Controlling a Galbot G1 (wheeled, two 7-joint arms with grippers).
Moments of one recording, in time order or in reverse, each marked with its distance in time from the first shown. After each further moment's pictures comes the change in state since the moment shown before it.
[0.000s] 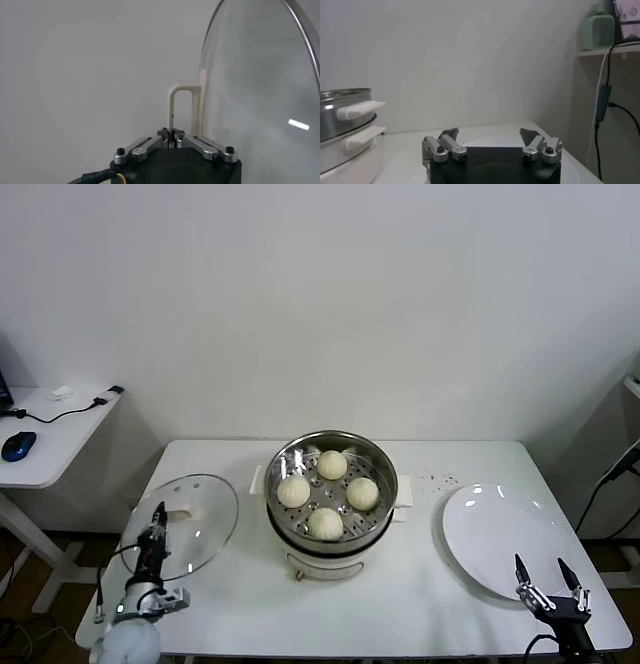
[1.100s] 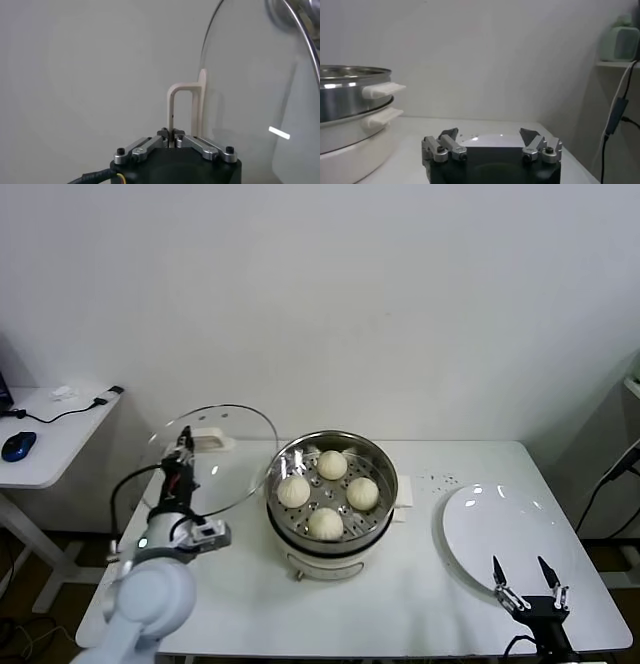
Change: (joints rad) left arm -0.154 0.153 0.334 -0.582 0.136 0.545 0.518; right arm -0.006 0.055 -0.052 0.077 -0.217 -0.051 0.066
